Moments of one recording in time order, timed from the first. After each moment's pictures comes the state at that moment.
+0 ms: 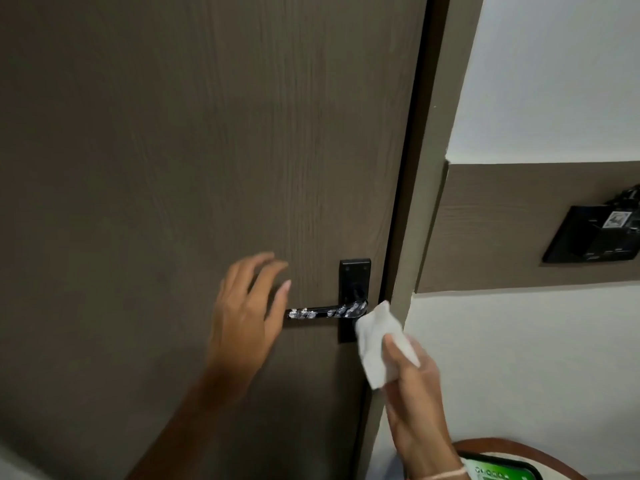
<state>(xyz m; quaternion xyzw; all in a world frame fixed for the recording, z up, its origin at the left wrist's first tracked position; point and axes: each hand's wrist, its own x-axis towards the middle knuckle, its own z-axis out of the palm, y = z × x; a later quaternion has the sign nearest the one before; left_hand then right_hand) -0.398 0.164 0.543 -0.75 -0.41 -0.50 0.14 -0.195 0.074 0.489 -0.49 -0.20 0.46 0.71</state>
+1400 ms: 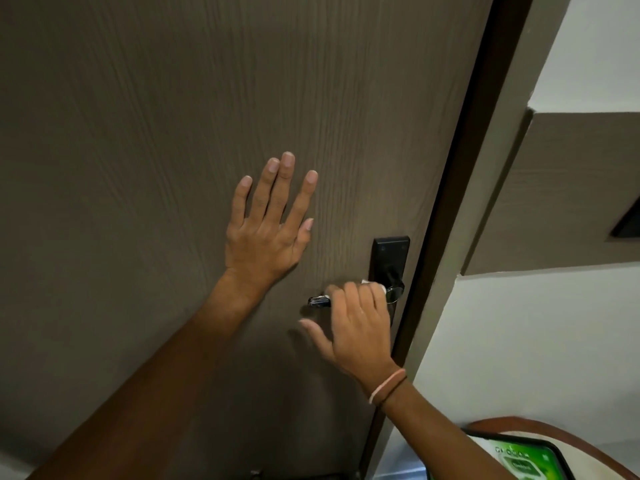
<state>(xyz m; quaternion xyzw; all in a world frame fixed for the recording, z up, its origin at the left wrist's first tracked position) -0.408 0.302 0.538 -0.69 -0.36 -0.41 0.47 -0.253 0.199 0.425 -0.58 -0.67 -0.31 0.34</state>
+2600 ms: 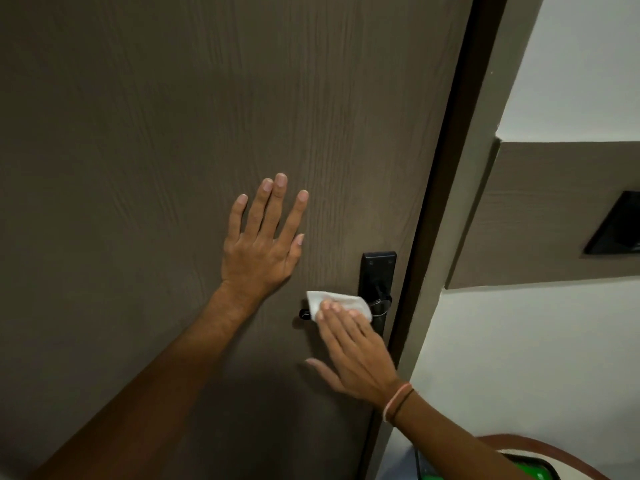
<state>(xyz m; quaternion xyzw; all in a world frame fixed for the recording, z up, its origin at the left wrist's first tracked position) -0.408 0.301 0.537 -0.70 -0.36 -0.41 0.46 -0.215 0.193 0.395 -0.49 -0.77 -0.35 0.19</state>
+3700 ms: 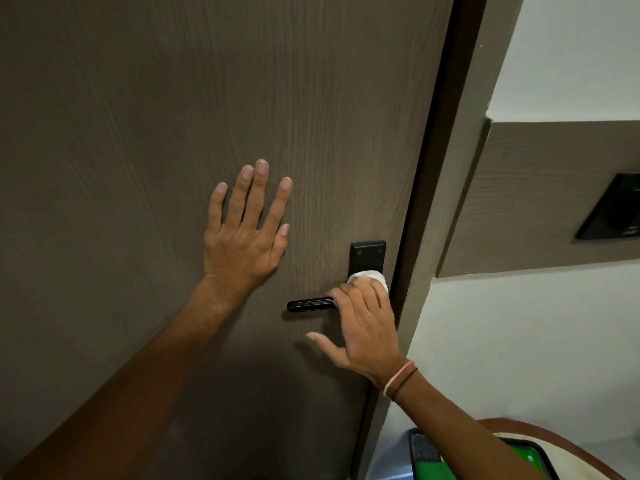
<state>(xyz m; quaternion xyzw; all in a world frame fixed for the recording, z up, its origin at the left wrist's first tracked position) -0.407 0.303 0.537 -0.69 -0.37 -0.41 0.47 -0.202 0.195 0.424 -0.55 -0.71 -0.27 0.35</state>
